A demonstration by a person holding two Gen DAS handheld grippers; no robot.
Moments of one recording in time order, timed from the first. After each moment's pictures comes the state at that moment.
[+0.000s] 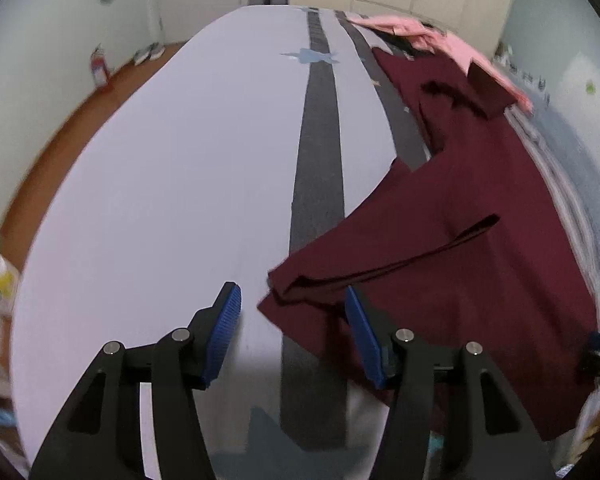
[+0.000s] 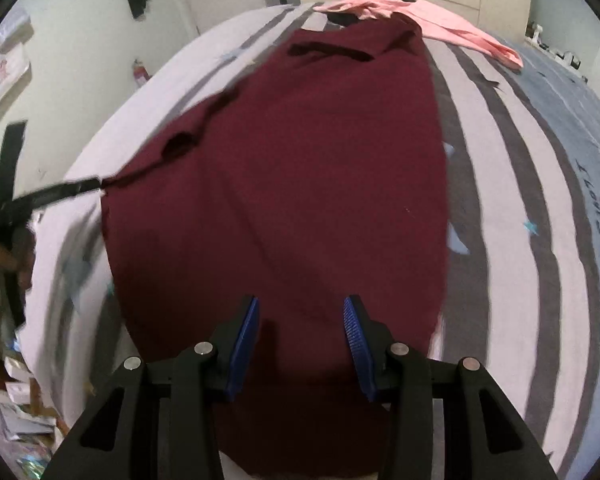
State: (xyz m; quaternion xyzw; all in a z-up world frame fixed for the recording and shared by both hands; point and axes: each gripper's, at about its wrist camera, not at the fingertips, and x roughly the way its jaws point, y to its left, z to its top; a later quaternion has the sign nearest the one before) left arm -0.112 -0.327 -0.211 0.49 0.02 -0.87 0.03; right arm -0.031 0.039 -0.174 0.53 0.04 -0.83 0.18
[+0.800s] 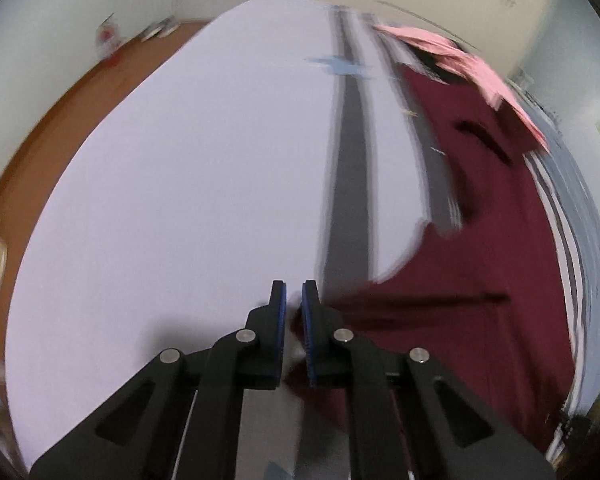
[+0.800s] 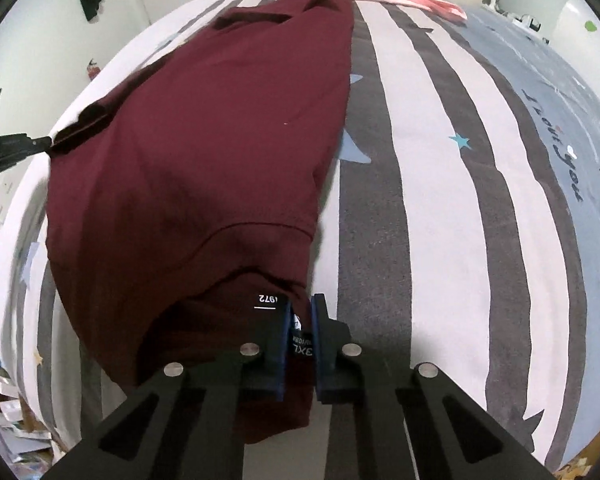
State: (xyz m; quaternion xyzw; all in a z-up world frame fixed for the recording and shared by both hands) left arm -0.163 -0.393 -0.199 0.51 0.13 -0.85 0.06; right arm -0.036 0.083 -0.207 0.56 0.02 -0.82 0.11
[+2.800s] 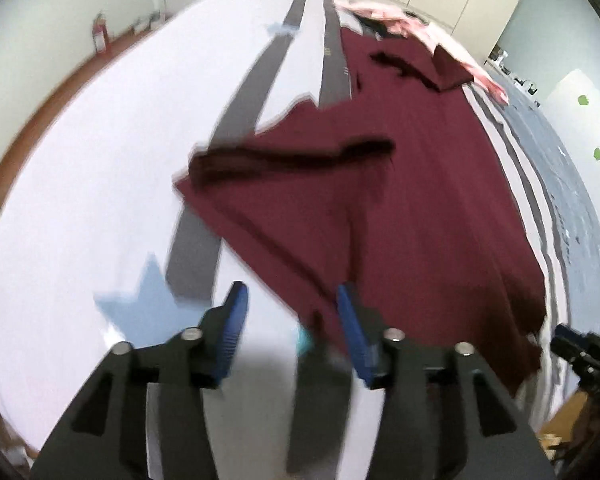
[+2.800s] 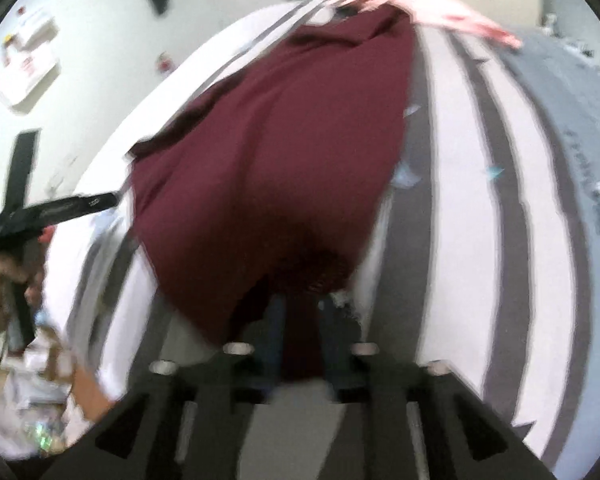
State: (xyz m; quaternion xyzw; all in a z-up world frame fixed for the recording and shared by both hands) left arm -0.072 -0.258 -0.183 0.50 0.09 -0.86 0.02; right arm -0.021 0.103 -0.169 0.53 0.01 -0.82 0.21
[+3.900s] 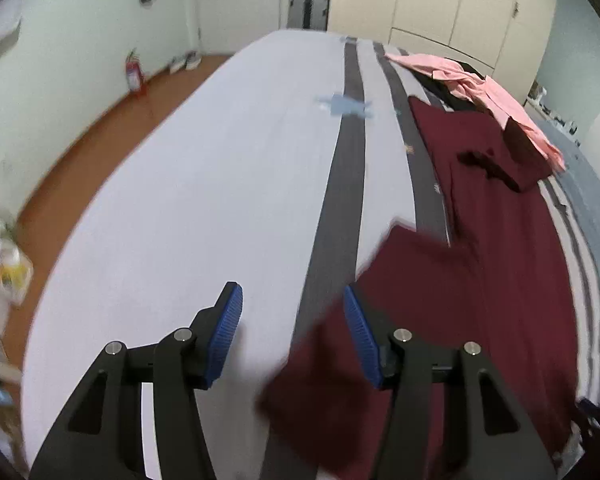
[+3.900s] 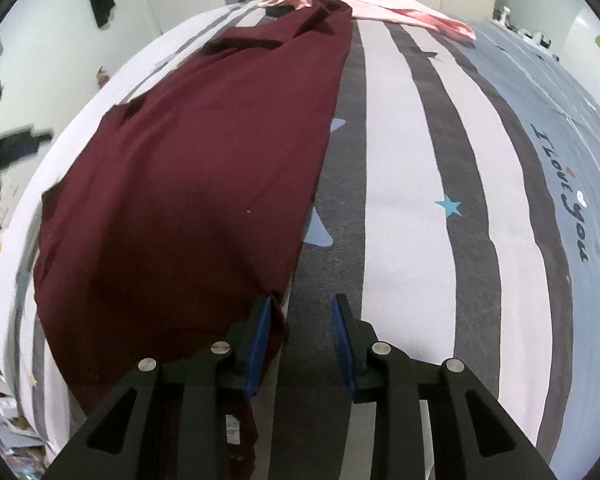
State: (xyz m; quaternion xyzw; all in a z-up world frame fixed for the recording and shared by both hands) left arm -0.164 -0.345 -0.173 0.47 0.11 -0.87 0.09; right arm -0.084 0.107 -0.203 0.53 0.02 -0.84 0.13
